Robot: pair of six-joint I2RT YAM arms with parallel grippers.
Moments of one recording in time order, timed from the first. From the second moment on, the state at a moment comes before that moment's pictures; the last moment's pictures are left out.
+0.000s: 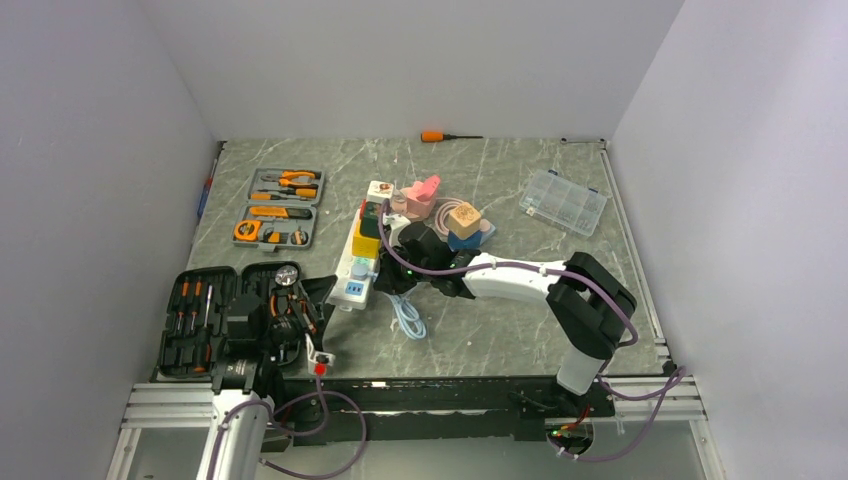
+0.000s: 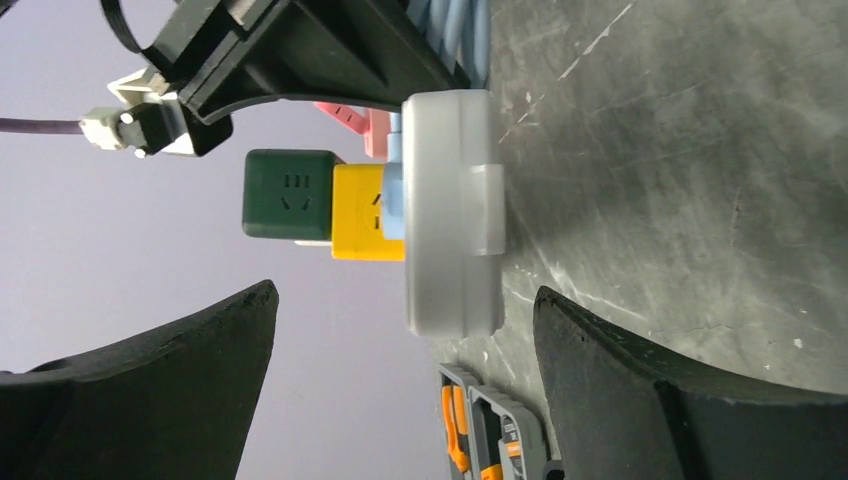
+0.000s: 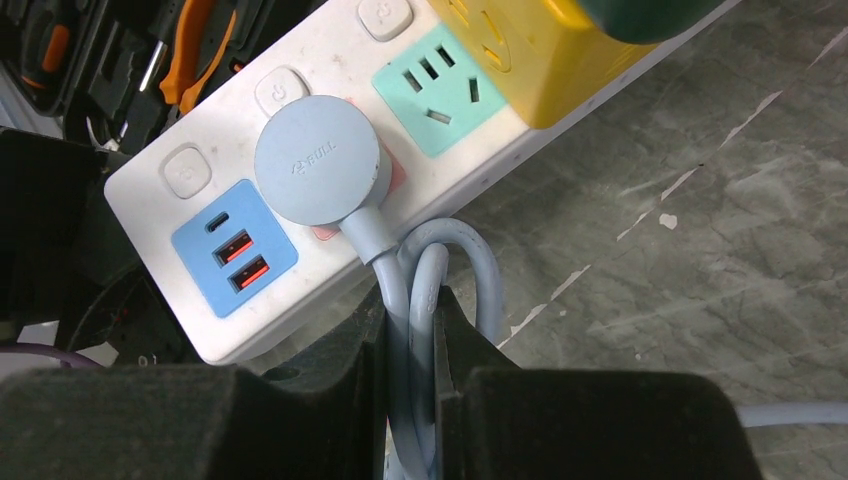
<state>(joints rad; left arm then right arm) 0.02 0.18 0.11 -0.36 1.00 1.85 0.94 1.71 1.04 0.06 -0.18 0.45</state>
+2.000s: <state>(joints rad) -0.10 0.54 0.15 -0.20 0.92 1.92 1.17 1.75 1.08 0.01 0.48 -0.06</state>
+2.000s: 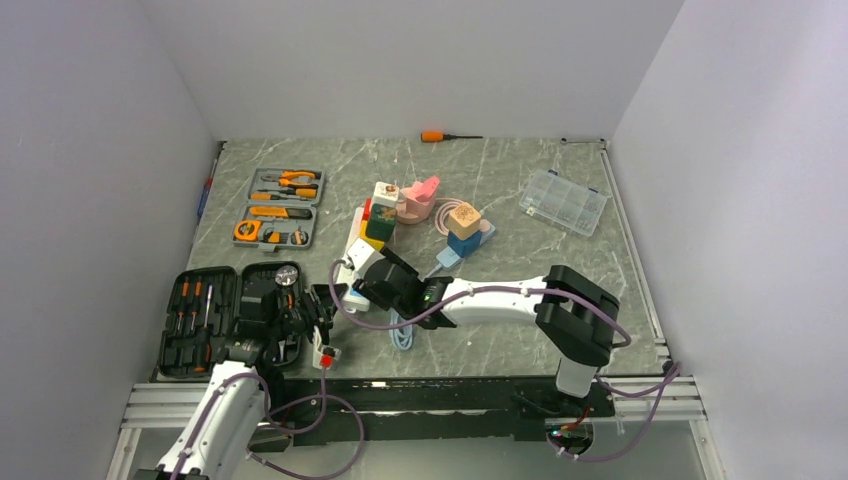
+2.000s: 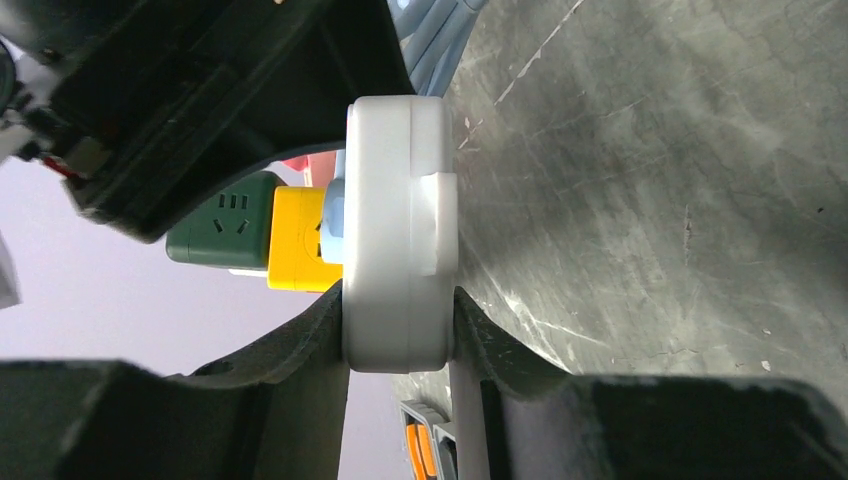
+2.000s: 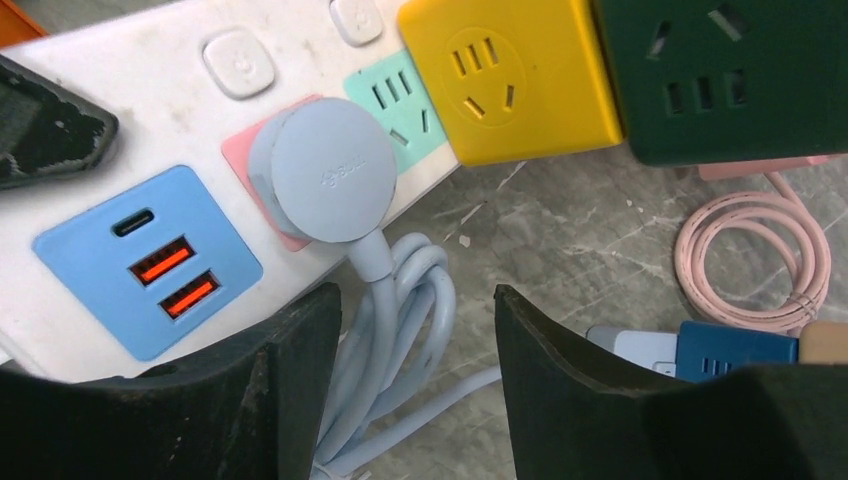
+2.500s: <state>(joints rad) -0.10 0.55 0.18 -0.26 0.87 1.98 1.20 1.89 1.11 0.14 0.60 -0.10</state>
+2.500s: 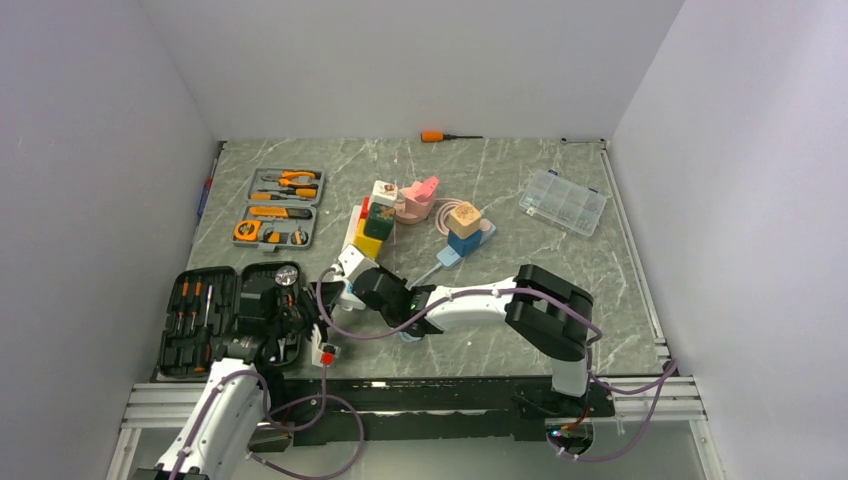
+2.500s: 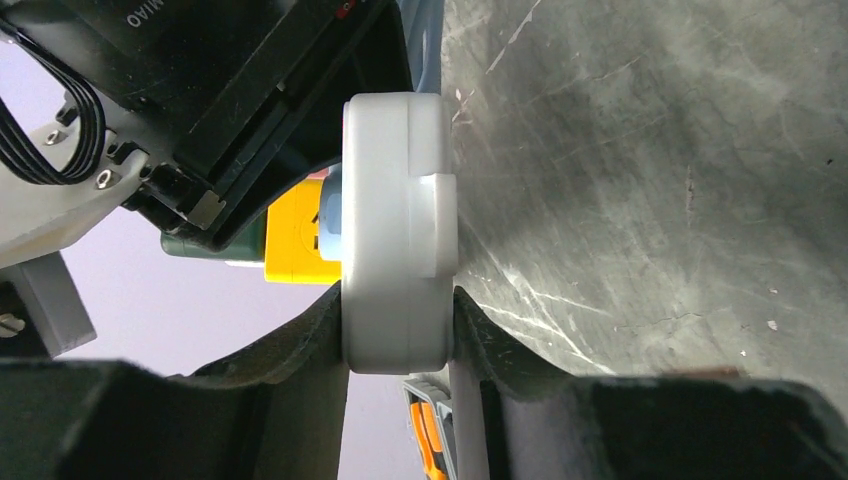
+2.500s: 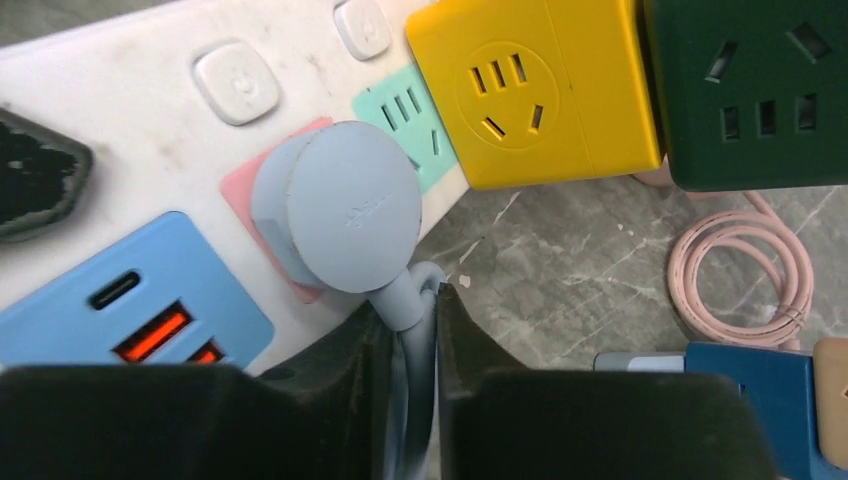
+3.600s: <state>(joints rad) -0.11 0.61 0.24 -0.37 0.84 2.09 1.18 1.75 0.95 0.34 0.78 0.12</state>
